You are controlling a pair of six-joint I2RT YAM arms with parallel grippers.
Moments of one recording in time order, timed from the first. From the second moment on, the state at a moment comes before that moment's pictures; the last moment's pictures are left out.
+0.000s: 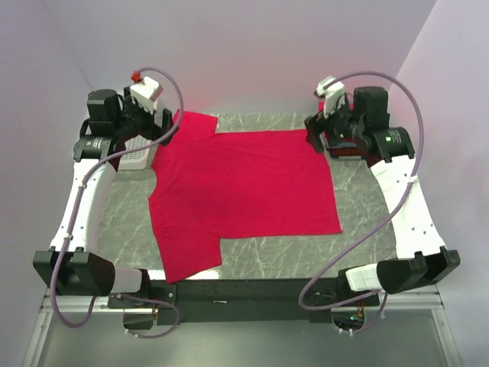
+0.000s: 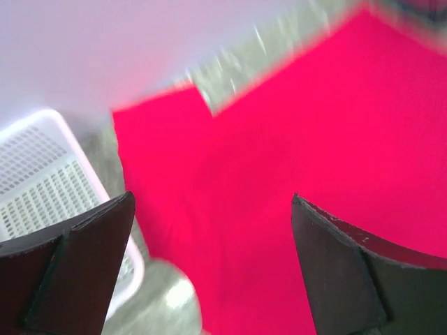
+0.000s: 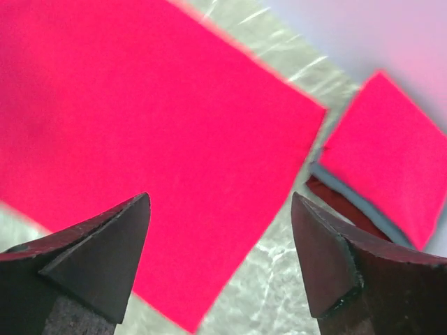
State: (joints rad) left arm -0.03 1.34 1.47 -0.45 0.48 0.24; right arm 0.19 1.37 1.68 -0.84 -0.28 -0.37
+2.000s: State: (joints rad) left arm -0.06 1.06 0.69 -1.03 0.33 1.09; right arm 0.14 1.32 0.63 -0.70 0.02 -1.08
